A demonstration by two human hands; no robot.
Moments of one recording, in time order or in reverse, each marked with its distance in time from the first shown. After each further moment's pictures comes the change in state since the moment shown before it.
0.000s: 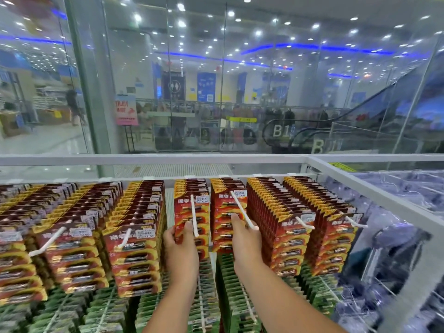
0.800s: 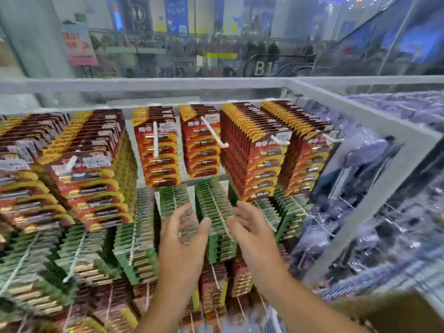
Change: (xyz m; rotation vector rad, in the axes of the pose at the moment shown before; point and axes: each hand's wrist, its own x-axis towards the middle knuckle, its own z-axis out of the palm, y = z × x) left_hand -0.112 -0.056 -0.050 0.288 -0.377 0.126; right_hand -0.091 0.067 -0.127 -0.151 -0.252 -0.052
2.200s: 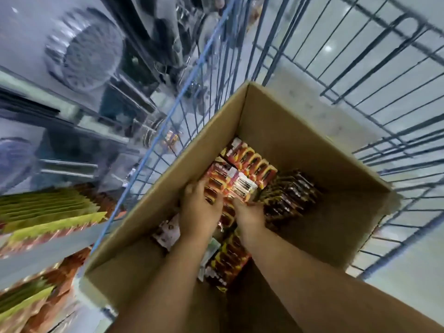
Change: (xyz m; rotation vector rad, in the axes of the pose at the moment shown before) left_hand -0.230 -0.324 0.579 0.953 -0.988 -0.160; right_hand -0.044 0.483 -0.467 0.590 1.000 1.233
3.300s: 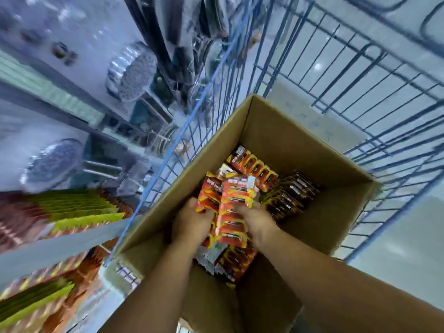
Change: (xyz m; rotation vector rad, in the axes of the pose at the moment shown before) left_hand -0.025 -0.032 -0.046 -0.174 -0.156 -0.233; right_hand -0.036 0.005 -0.018 -0.011 -0.254 -0.004
